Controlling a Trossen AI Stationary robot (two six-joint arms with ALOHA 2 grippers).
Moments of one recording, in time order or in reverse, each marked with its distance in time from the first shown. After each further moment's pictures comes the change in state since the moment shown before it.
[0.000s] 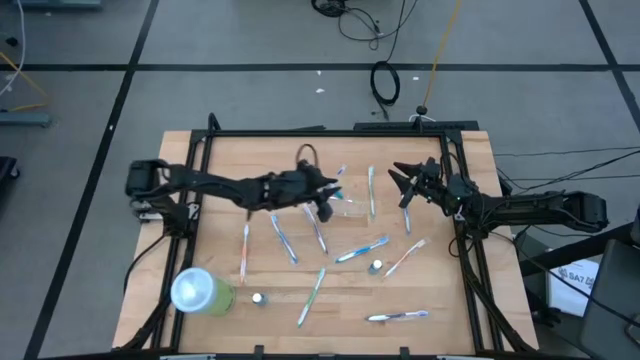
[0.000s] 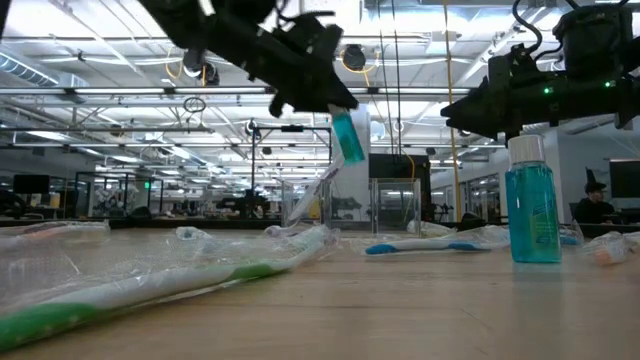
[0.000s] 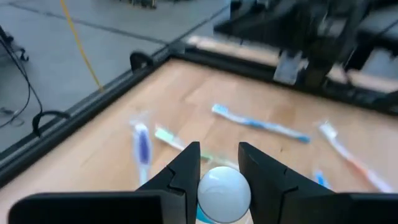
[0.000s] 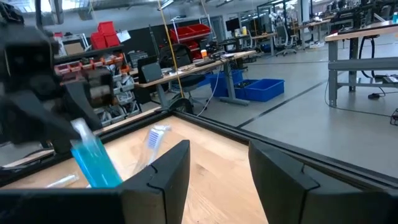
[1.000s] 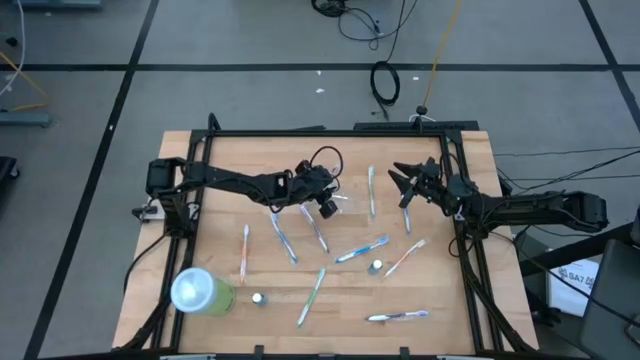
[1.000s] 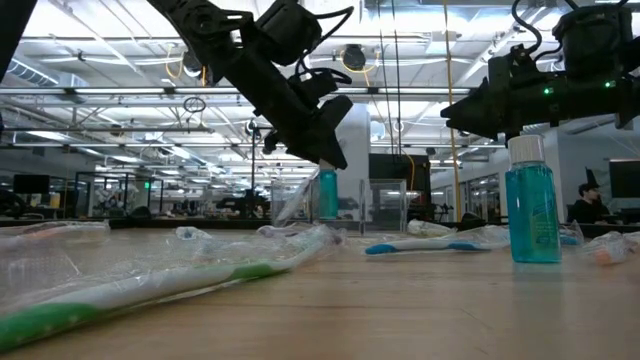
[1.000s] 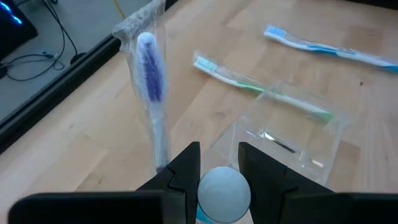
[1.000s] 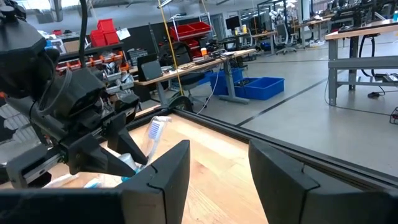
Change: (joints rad) left arm 0.062 0.128 0.089 -0.250 -0.036 -0.027; right arm 0.000 0.000 0.000 -0.010 0.000 -0.001
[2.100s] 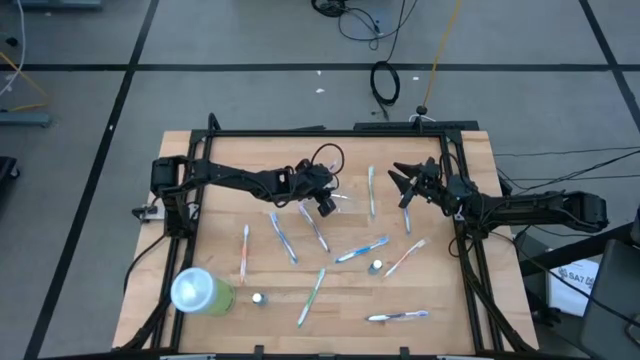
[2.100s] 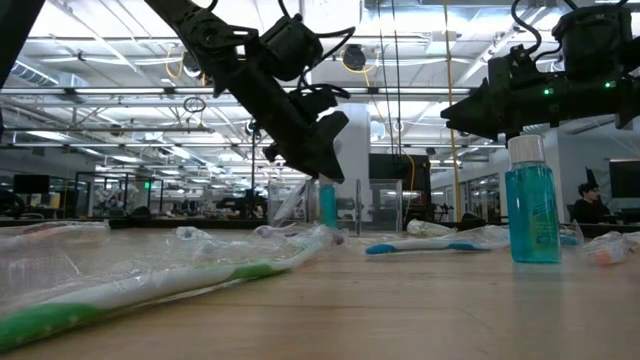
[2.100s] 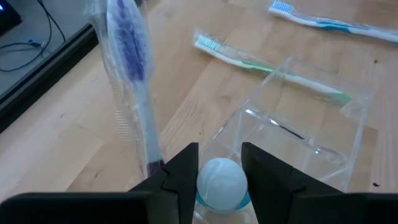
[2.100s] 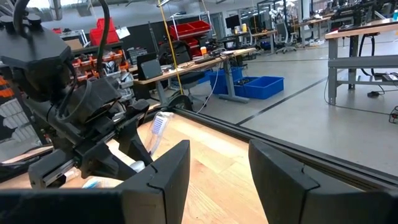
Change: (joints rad) left arm 0.043 0.032 0.000 -0.018 0.078 0.027; right arm 0.000 0.000 0.000 -0.005 0.000 0.000
